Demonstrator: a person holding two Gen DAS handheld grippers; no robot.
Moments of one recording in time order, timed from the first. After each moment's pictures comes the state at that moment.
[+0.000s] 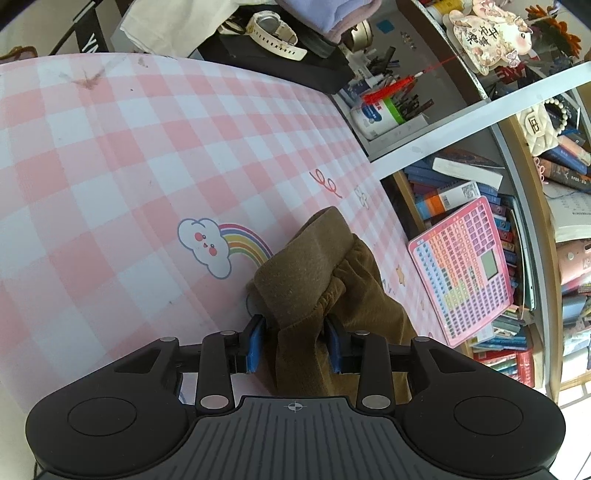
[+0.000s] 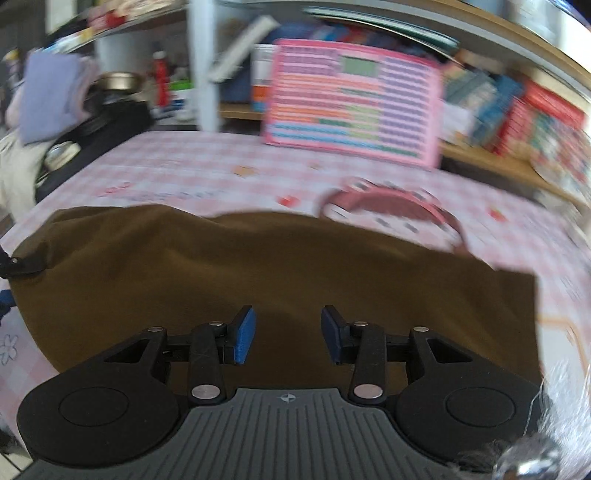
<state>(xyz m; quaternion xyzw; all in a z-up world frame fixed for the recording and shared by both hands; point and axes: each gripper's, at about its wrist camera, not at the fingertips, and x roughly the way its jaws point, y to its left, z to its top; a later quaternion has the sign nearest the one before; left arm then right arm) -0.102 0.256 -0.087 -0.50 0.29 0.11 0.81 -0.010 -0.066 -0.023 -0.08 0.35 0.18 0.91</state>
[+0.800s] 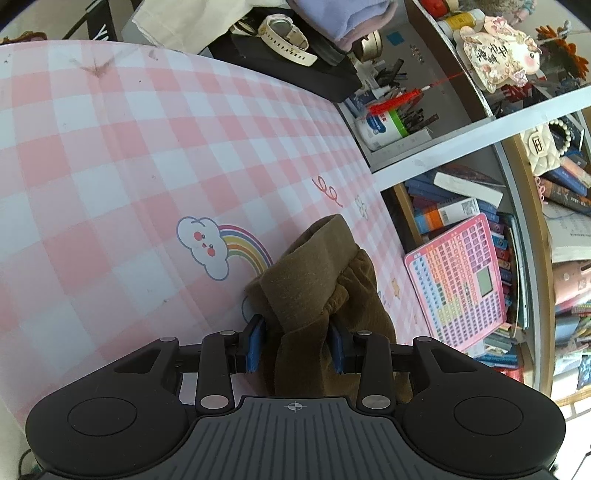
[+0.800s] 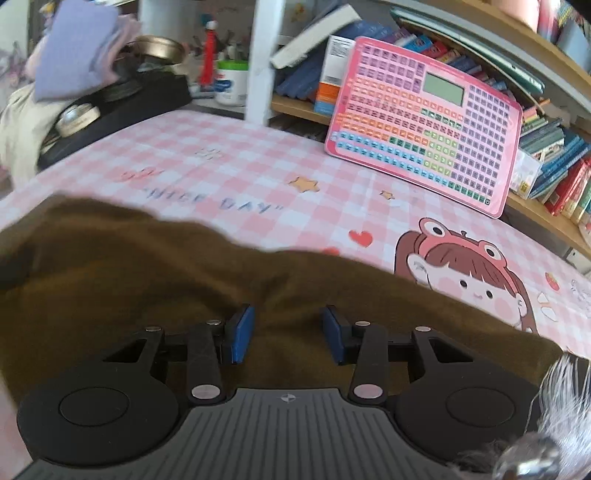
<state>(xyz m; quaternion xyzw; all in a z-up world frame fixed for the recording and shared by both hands) -0.102 0.255 -0.091 -0.53 0.27 0.12 0.80 0.021 0.005 -0.052 -0.16 0.34 0.21 0.90</state>
